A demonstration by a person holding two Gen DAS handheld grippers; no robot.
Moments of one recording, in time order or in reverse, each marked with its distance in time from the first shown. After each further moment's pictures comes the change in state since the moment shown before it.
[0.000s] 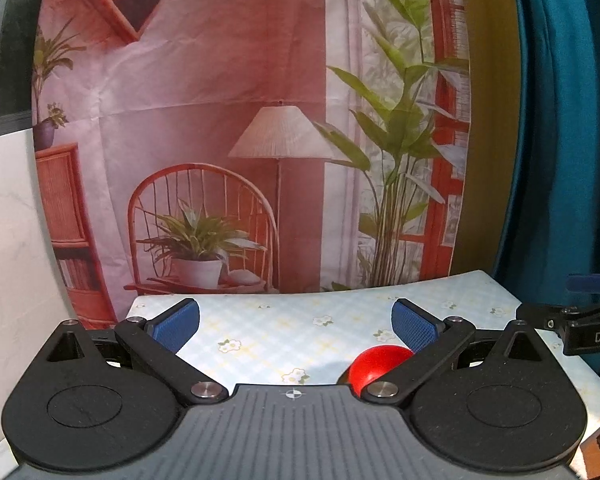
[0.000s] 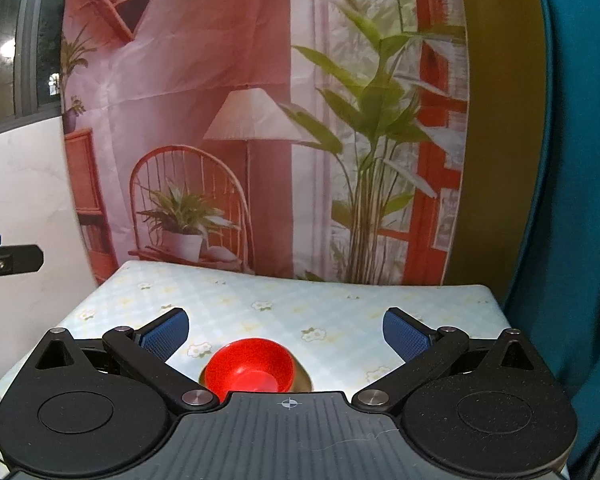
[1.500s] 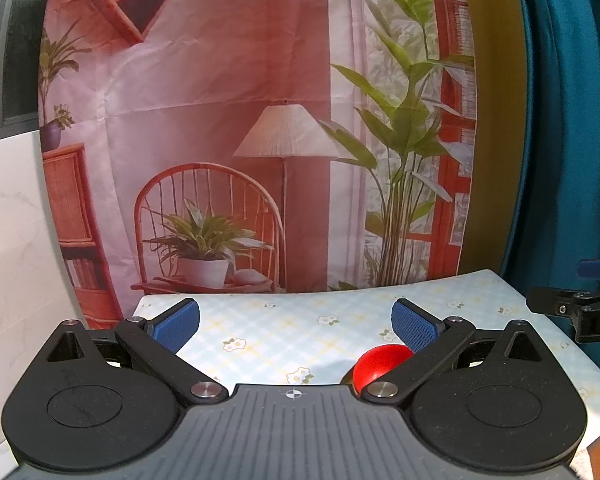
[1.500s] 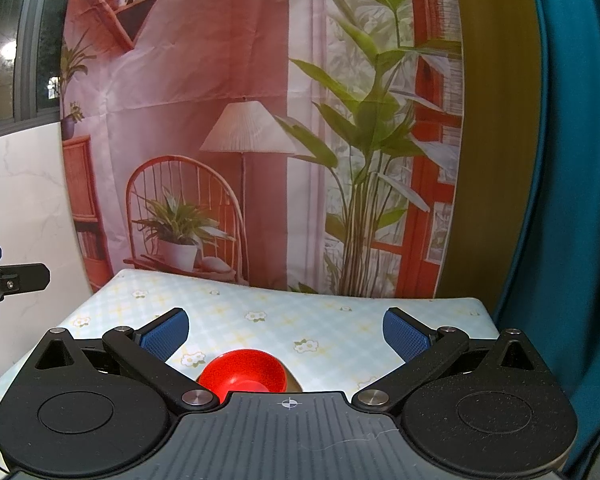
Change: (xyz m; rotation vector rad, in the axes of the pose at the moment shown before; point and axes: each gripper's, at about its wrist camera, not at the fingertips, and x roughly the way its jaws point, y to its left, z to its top) left arm 0.003 -0.001 -0.003 0.008 0.000 0.024; right arm -0.008 -0.001 0.007 -0.015 -0.027 -0.014
